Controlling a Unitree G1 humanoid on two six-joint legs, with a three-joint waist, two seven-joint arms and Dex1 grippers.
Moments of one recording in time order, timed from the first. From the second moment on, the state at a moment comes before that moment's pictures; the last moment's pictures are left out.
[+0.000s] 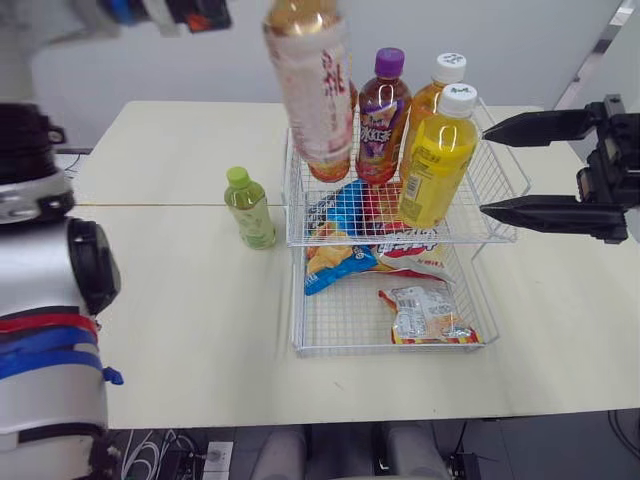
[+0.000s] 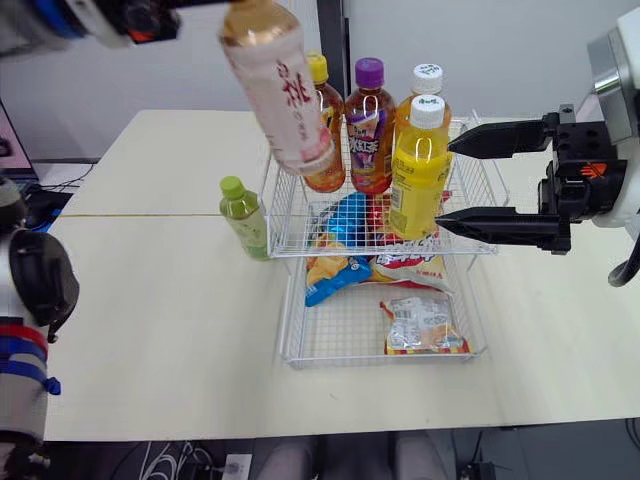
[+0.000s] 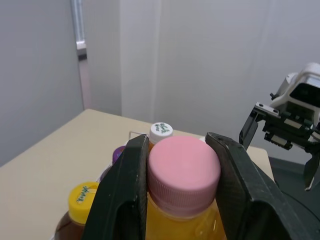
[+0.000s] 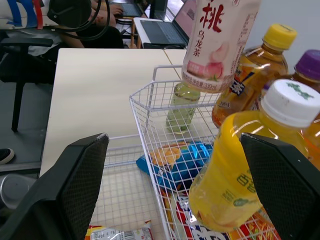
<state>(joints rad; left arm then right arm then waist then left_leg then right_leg) -1.54 0.75 -0.03 0.33 -0.76 1.07 -1.01 -0.79 -1.16 -0.27 -0.35 1.00 0.95 1.08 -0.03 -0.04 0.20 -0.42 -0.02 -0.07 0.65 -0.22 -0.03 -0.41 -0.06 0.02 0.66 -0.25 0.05</state>
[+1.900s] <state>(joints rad) -1.26 0.88 0.21 0.18 -0.57 0.93 -1.02 -0.57 -1.20 -0.52 -0.53 1.14 0.95 0.95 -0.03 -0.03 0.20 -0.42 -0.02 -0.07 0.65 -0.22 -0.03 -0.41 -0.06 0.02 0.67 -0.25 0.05</state>
